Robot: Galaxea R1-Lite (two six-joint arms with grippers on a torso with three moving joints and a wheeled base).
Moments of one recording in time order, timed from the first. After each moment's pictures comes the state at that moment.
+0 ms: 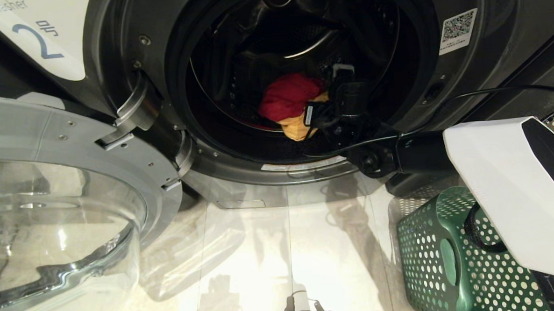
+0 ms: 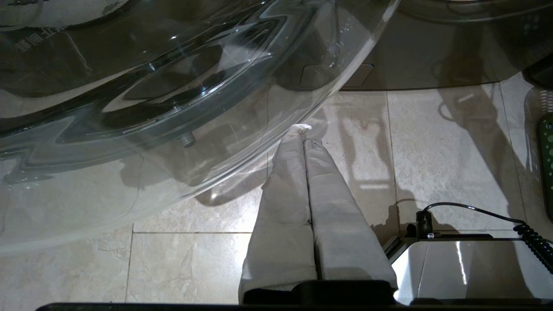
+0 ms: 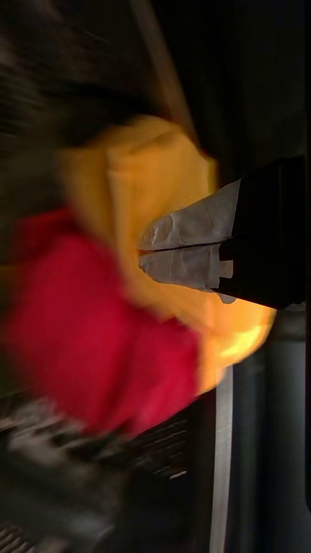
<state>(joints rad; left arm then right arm) 0.00 0.00 0.00 0.00 0.00 0.00 0.54 2.35 -1.97 -0.54 -0.48 0.11</state>
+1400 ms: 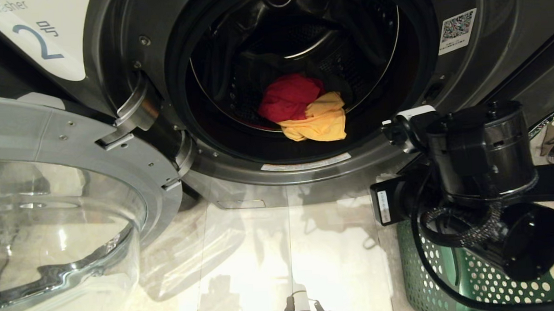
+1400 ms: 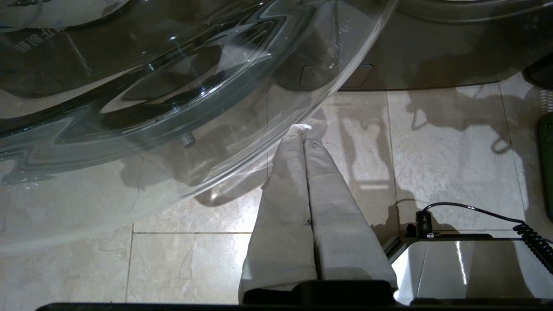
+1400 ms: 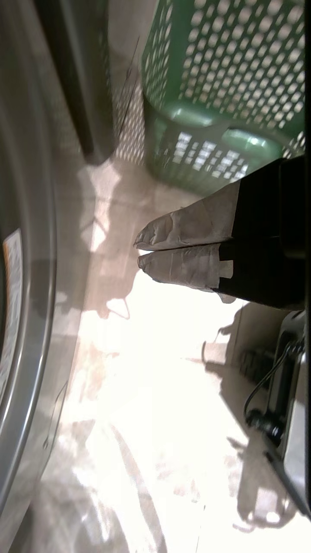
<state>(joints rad) 0.00 0.00 0.00 0.00 0.00 0.00 0.84 1.55 -0.99 -0.12 -0.70 0.17</state>
